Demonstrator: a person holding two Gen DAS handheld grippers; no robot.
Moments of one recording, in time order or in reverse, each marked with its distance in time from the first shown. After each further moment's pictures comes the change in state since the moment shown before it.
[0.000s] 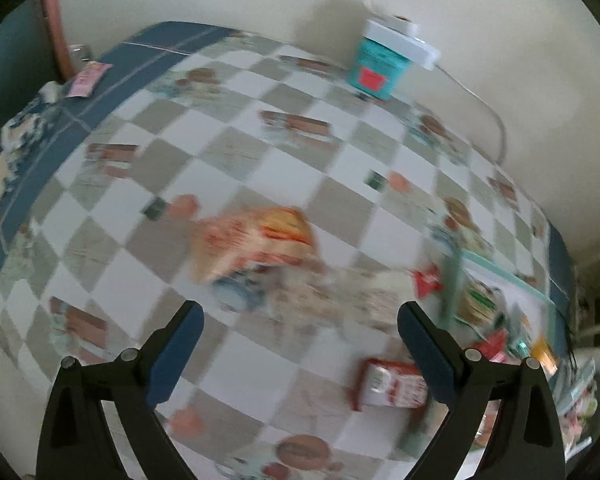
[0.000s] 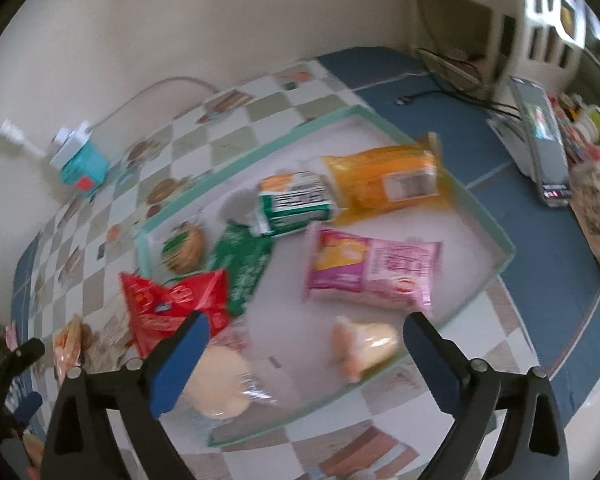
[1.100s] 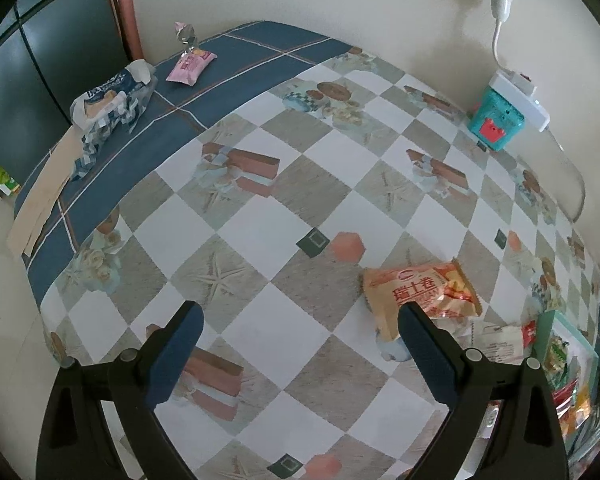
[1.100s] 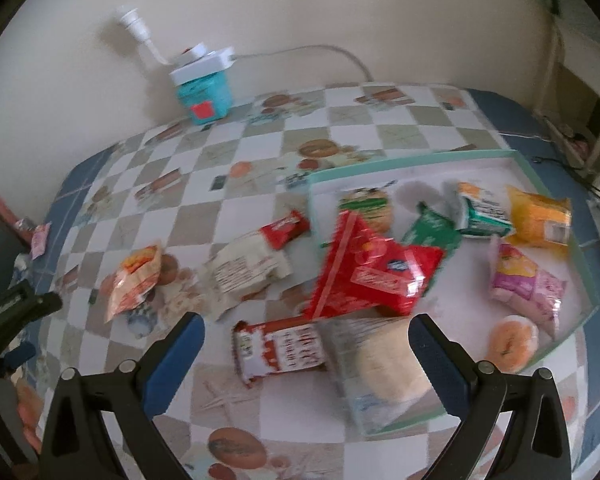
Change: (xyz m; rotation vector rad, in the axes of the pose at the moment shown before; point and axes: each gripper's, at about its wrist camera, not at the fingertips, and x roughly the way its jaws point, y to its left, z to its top) left arm 0.001 0.109 0.025 -0.126 -0.036 0.172; right arm 0.002 0.127 -0.047 -0.324 -0.010 0.155
